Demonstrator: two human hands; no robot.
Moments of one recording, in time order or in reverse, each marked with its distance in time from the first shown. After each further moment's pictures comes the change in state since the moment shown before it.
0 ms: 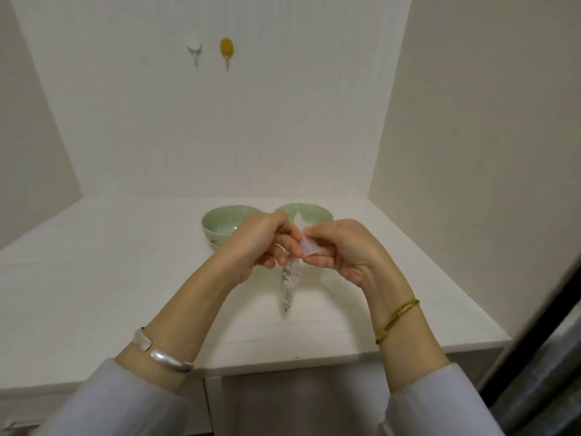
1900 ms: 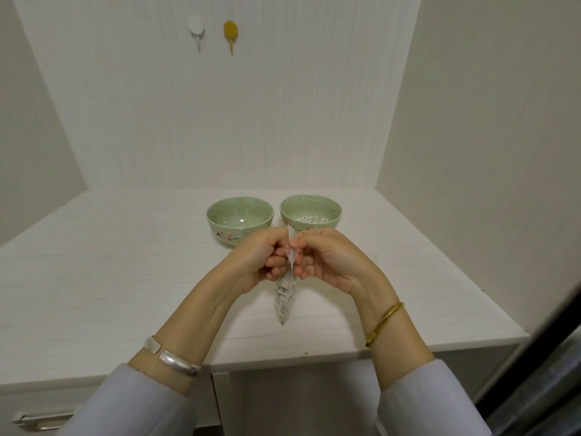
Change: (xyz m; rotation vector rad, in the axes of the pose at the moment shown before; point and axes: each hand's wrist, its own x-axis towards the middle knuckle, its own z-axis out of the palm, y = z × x) left_hand 0.016 -0.040 -0.009 -0.085 -0.089 -0.144; right_hand 0.027 0.035 0.012 0.002 -0.299 0.024
